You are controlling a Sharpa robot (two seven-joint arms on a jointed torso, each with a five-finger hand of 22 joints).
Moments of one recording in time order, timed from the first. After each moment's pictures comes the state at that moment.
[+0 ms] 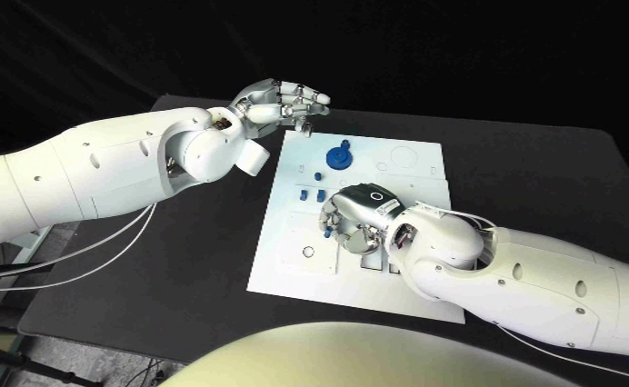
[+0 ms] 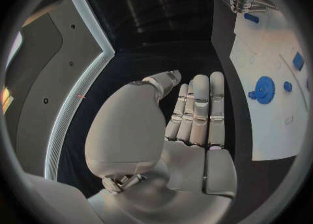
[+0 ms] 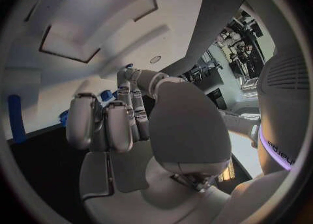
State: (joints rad) left arm 1.16 -0.91 0.02 1.50 -0.15 -0.05 0.27; left_hand 1.41 -0.21 0.54 0.08 0.20 0.80 0.20 0.39 0.22 0.92 0.14 0.45 0.10 1.08 0.06 1.21 0.36 0.17 0.86 0.16 1.02 0.65; right arm 1.05 -0.60 -0.16 1.66 -1.70 -0.31 -0.22; right_hand 1.39 -0.20 0.69 0.01 0.16 1.08 0.12 0.30 0.34 1.28 0.09 0.15 0.16 1.47 -0.02 1.37 1.20 0.08 1.40 0.07 1.29 1.31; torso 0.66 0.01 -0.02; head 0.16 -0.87
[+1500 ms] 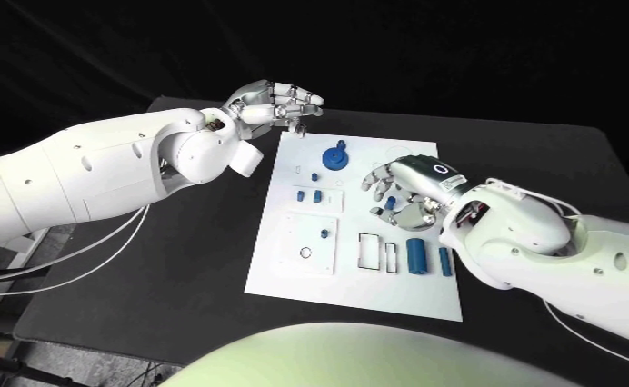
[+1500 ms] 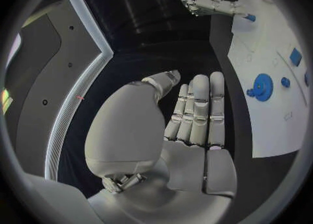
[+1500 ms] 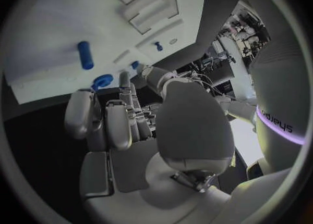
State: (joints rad) left arm 1.16 -0.92 0.02 1.50 -0.16 -0.04 0.26; left_hand 1.40 -0.21 0.54 0.08 0.20 0.80 0.20 0.39 0.22 0.90 0.14 0.46 0.10 1.08 0.06 1.21 0.36 0.17 0.86 0.16 1.02 0.65; right arm 1.16 -0.86 -0.15 1.81 -1.63 -0.38 -0.23; right_hand 1.26 -0.28 0.51 0.06 0.16 0.90 0.15 0.18 0.33 1.15 0.09 0.09 0.16 1.47 0.00 1.35 1.11 0.09 1.33 0.11 1.15 1.29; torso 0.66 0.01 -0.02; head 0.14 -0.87
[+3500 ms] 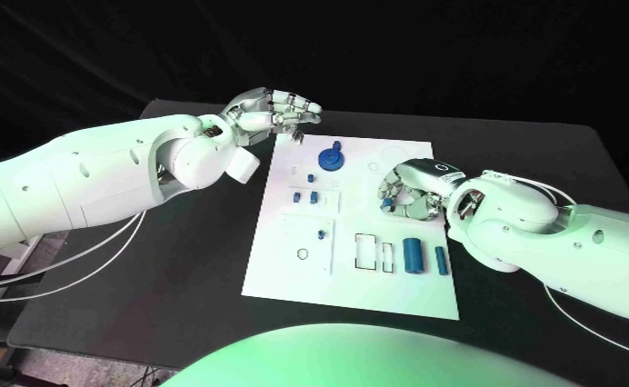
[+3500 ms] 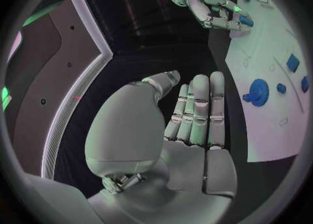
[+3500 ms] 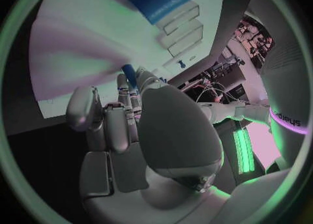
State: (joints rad) left arm 1.15 -0.92 0.00 1.49 -0.16 -0.02 0.26; left_hand 1.40 -0.20 0.54 0.08 0.20 0.79 0.20 0.39 0.22 0.90 0.14 0.46 0.10 1.08 0.06 1.21 0.36 0.17 0.86 0.16 1.02 0.65; right arm 1.15 -0.81 -0.16 1.66 -1.57 -0.25 -0.22; right_hand 1.54 -0.12 0.22 0.29 0.14 1.01 0.15 0.15 0.30 1.17 0.09 0.16 0.07 1.47 0.01 1.43 1.16 0.11 1.37 0.11 1.11 1.29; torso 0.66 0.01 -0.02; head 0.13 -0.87
